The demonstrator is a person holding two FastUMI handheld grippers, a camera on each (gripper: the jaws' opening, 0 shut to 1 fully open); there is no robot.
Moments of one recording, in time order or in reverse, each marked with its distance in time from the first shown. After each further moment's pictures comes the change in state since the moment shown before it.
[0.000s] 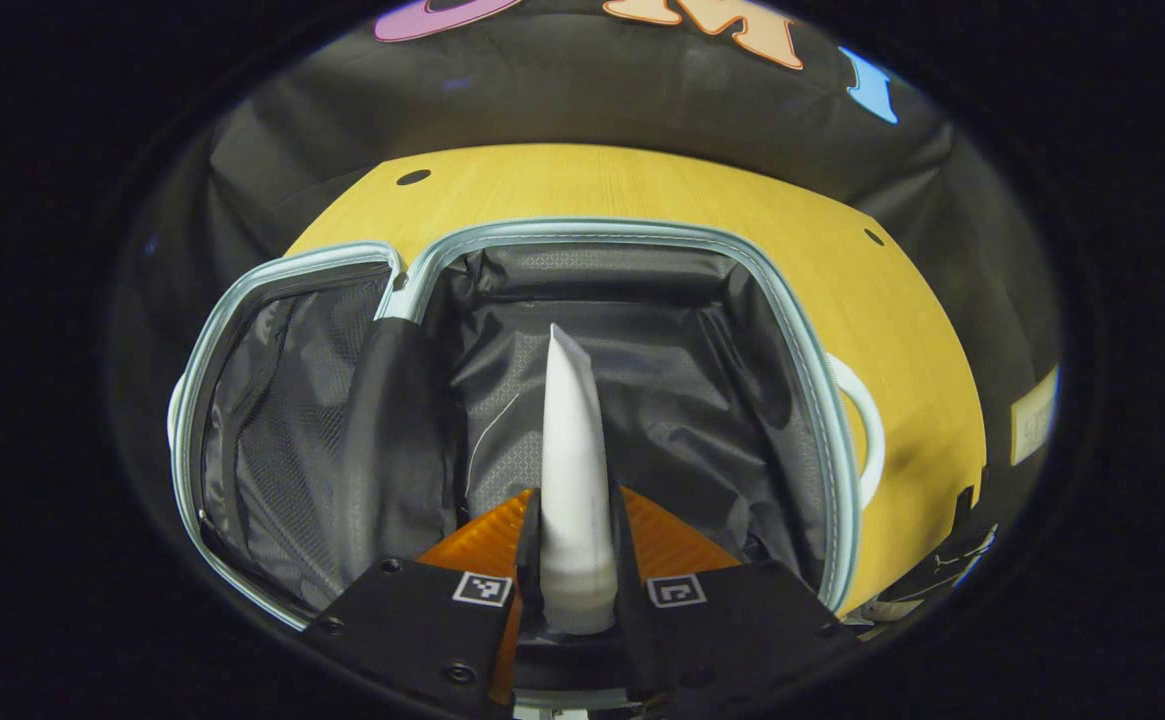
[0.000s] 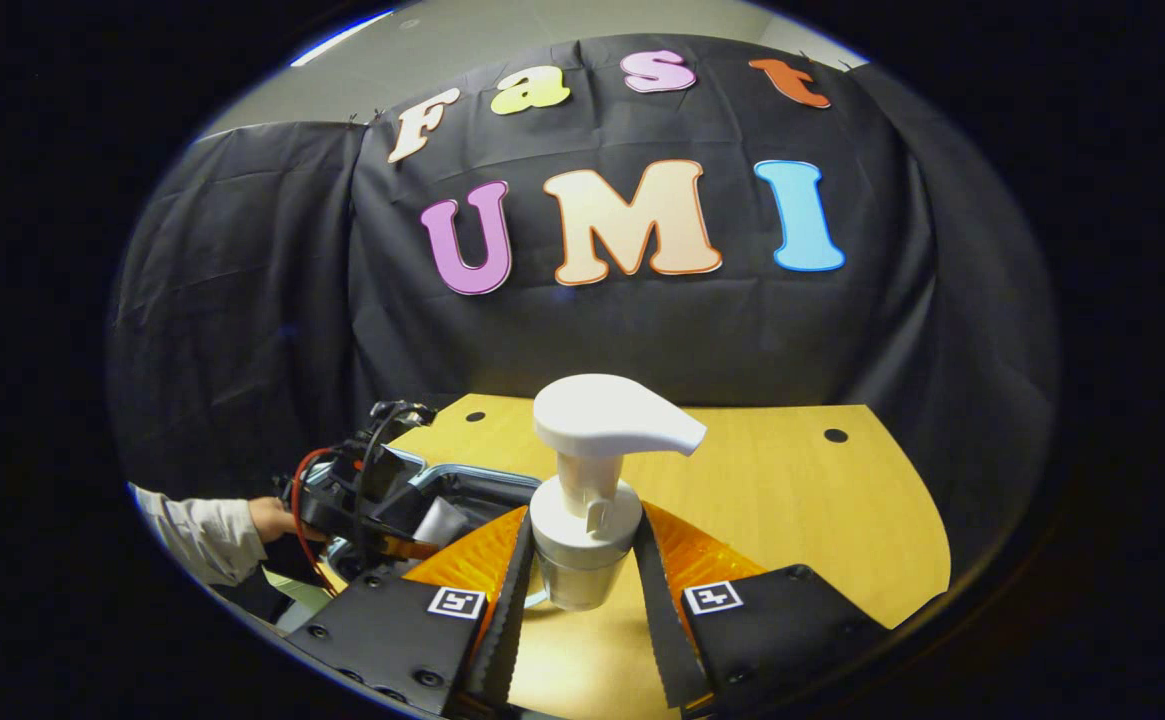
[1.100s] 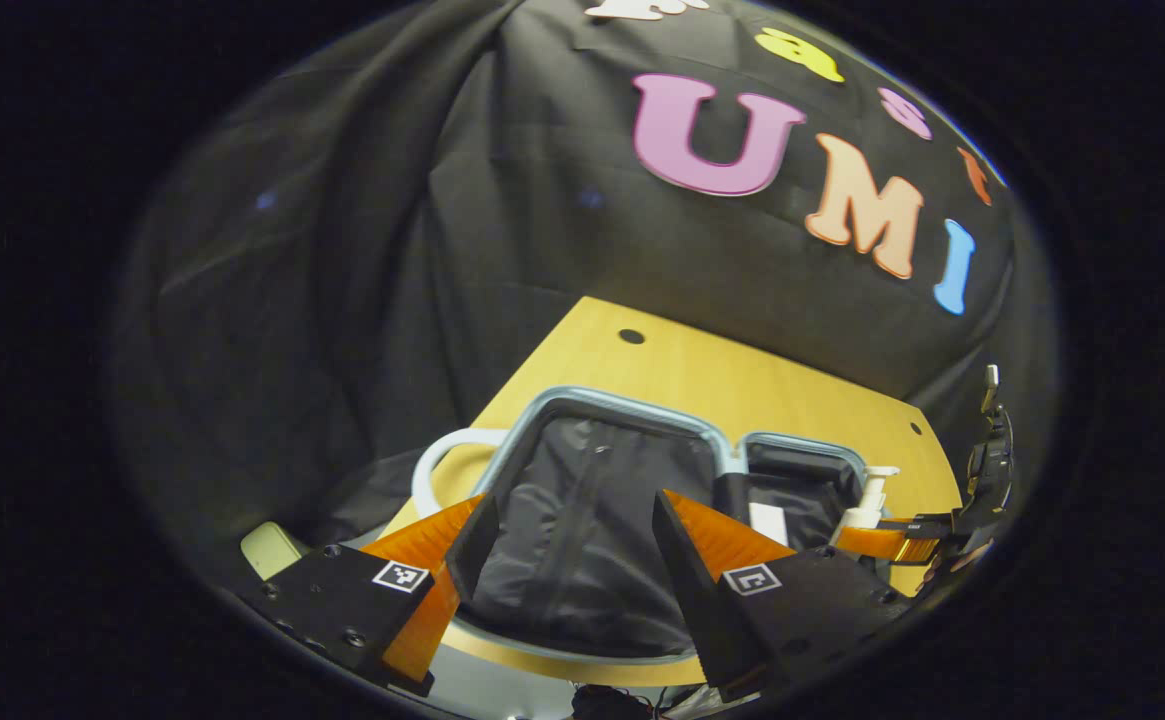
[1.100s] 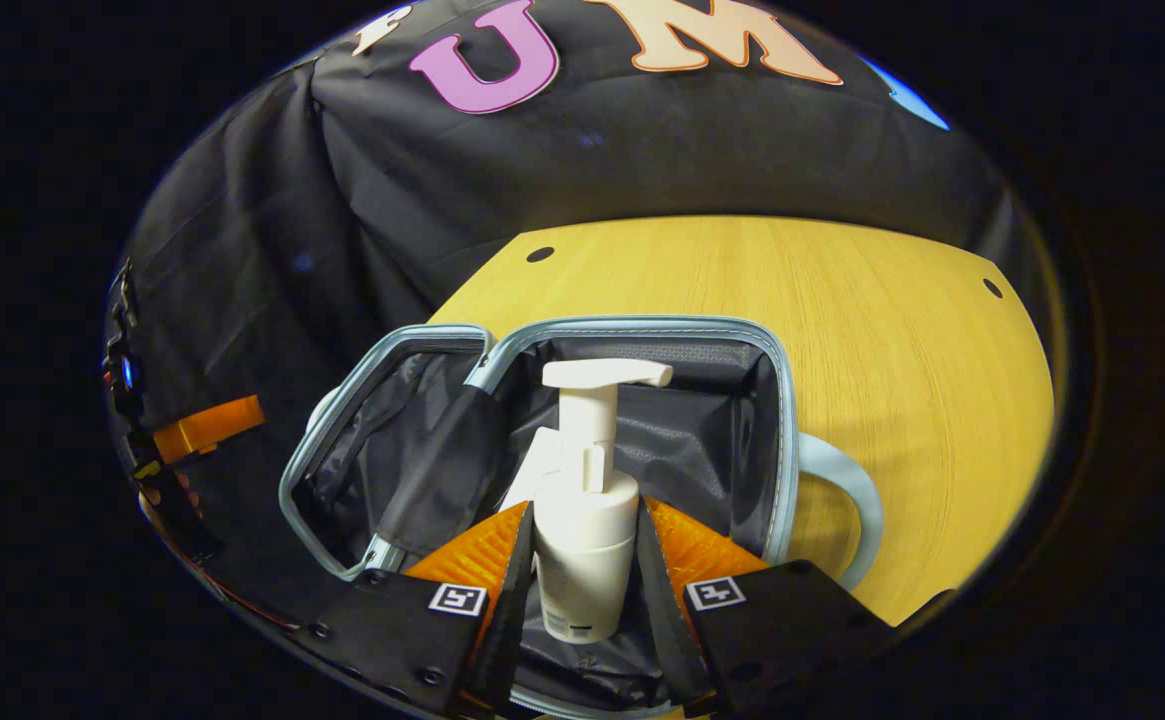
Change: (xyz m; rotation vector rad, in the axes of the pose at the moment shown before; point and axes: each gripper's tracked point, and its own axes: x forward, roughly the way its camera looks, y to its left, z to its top) left arm -0.167 0.257 0.017 -0.314 -0.453 0.180; right arm 0.173 0.165 -0.162 0.126 0.506 0.067
